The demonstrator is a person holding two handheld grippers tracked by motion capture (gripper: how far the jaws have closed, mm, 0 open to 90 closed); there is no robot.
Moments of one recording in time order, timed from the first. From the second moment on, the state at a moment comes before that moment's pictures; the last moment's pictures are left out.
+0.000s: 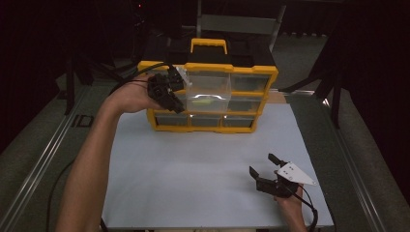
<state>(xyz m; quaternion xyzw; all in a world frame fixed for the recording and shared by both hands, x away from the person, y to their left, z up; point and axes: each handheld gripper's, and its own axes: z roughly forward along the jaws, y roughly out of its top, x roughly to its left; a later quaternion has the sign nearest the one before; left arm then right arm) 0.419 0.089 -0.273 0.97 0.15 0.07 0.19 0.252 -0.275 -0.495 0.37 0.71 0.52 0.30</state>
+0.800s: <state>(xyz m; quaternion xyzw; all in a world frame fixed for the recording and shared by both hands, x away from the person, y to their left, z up) 0.416 0.079 -0.273 0.96 0.12 0.06 0.23 0.252 -0.274 -0.495 0.37 0.71 0.52 0.30</state>
